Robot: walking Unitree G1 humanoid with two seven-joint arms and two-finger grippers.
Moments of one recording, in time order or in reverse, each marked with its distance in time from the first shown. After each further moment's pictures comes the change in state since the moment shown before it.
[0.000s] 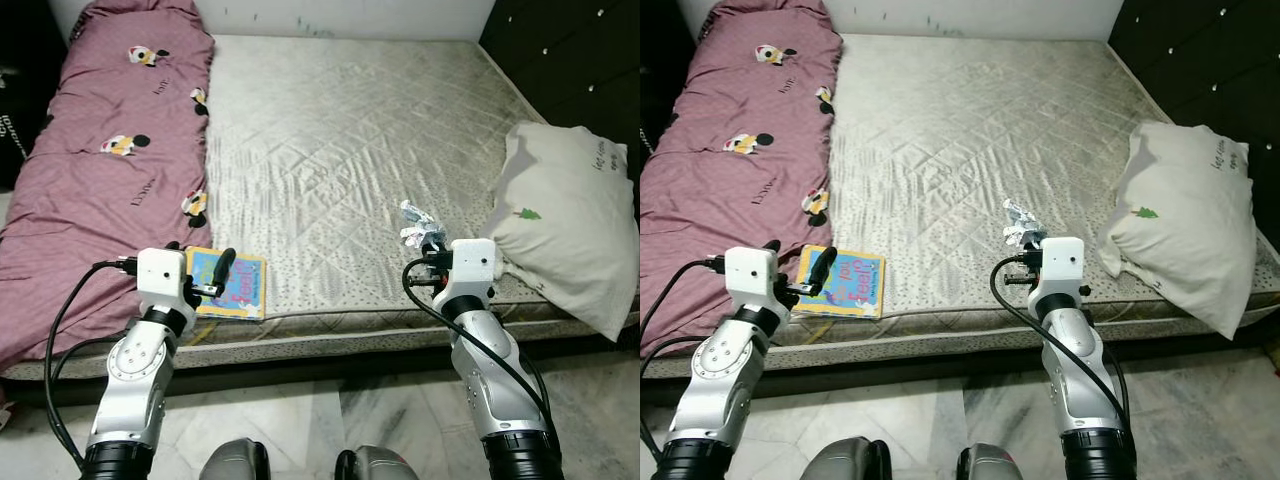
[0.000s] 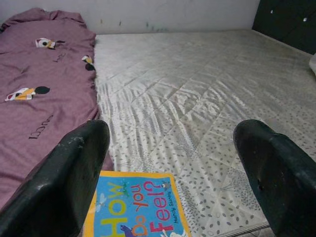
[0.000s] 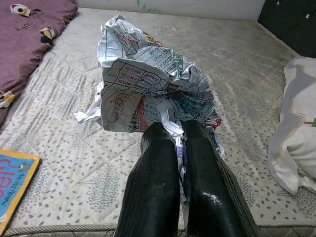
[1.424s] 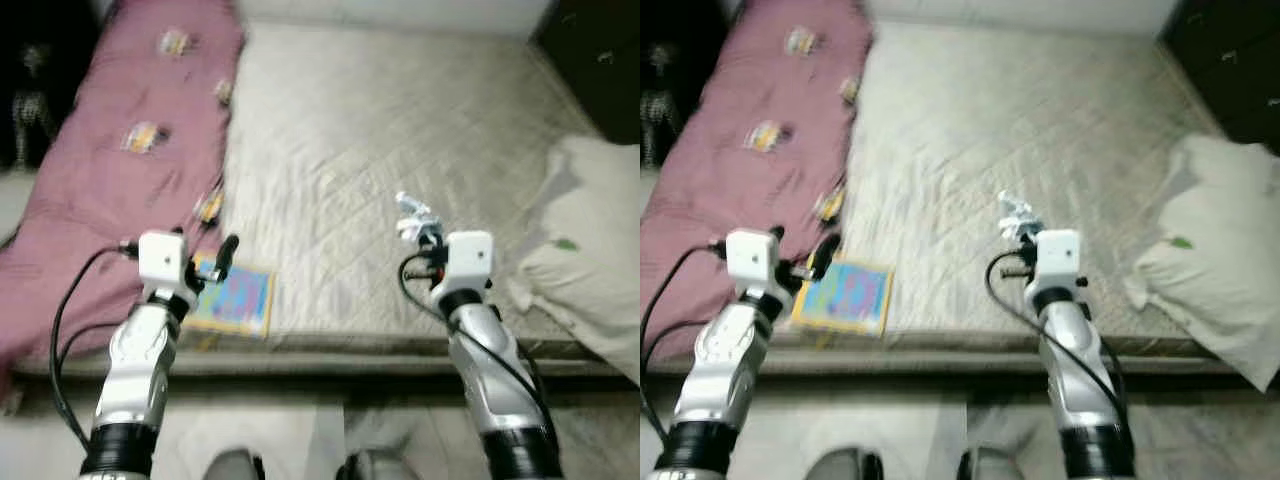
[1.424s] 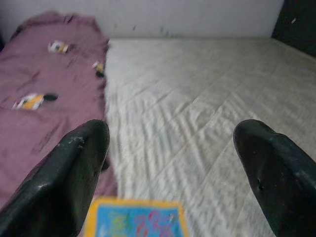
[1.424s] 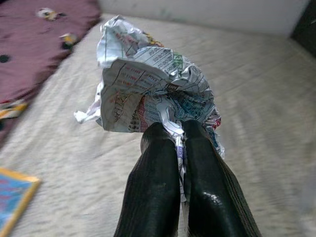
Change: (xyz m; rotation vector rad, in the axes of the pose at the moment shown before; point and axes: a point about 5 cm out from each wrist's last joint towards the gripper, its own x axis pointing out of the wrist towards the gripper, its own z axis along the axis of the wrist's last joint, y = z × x) left arm 0.015 -0.002 0.013 -0.021 -0.054 -0.032; right arm -0.001 0.003 0.007 -0.052 -0.048 0.010
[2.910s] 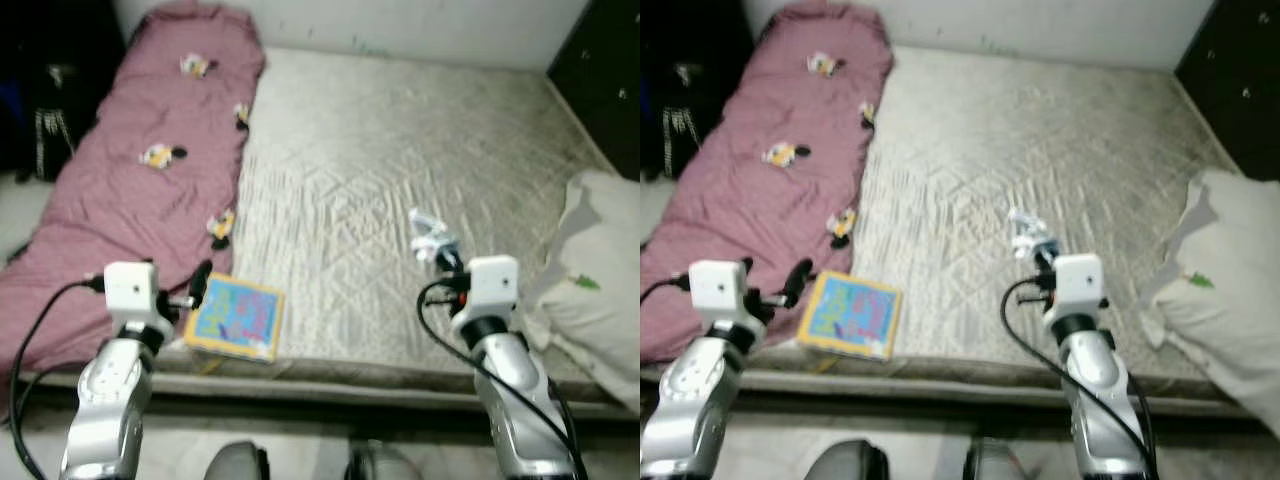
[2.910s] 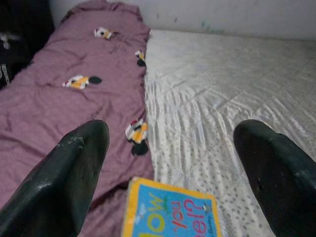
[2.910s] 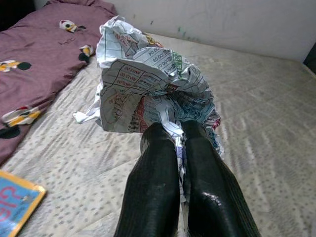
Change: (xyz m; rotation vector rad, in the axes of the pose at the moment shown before) left arm -0.041 0.013 -0.005 -0.043 0.093 0.106; right arm -0.031 -0.012 -0.004 -0.018 -0.006 0.034
